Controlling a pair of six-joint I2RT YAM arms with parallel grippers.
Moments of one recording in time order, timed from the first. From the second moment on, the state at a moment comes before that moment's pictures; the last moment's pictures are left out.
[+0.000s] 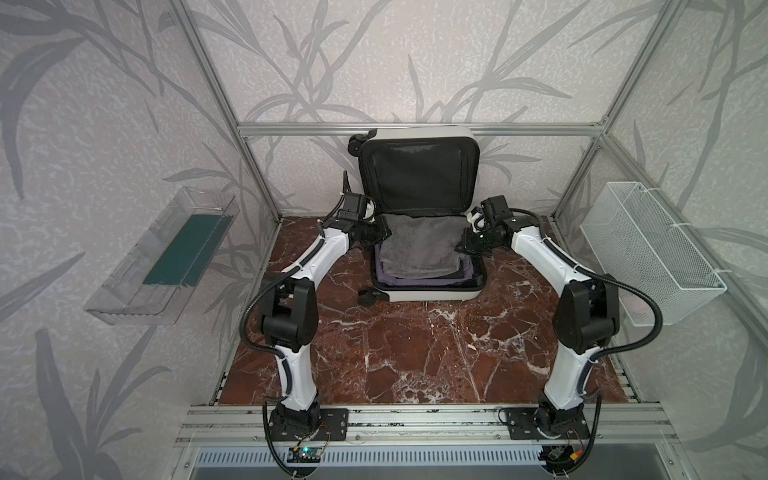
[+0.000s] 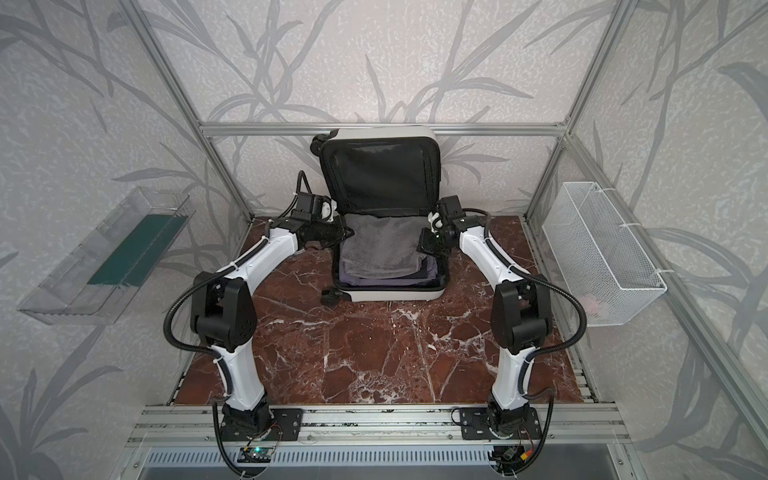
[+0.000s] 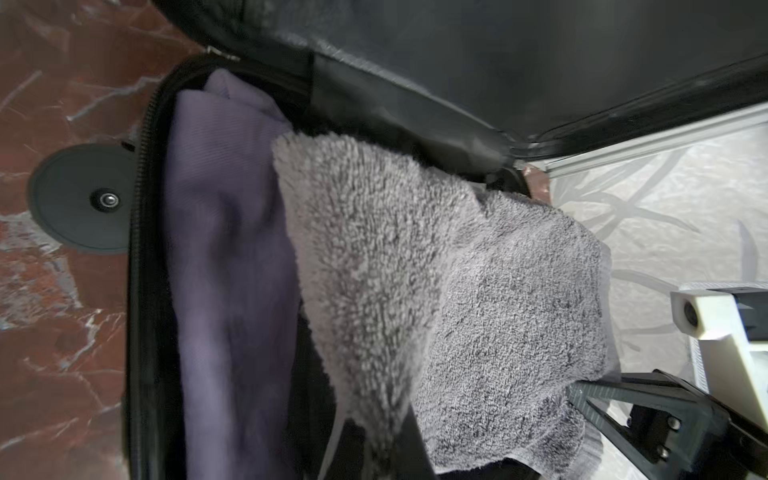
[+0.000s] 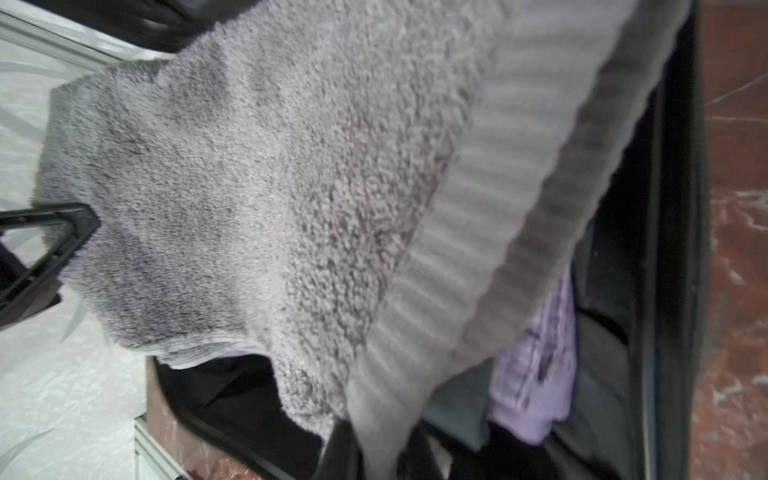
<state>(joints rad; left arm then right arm) -0.24 1.97 1.68 -0.49 0.39 -0.59 0.26 1.94 1.68 -0.76 -0.40 0.44</state>
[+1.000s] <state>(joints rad) -0.29 1.90 1.80 -0.52 0.43 -0.54 0.23 1.81 1.62 -0.65 -0.41 0.50</state>
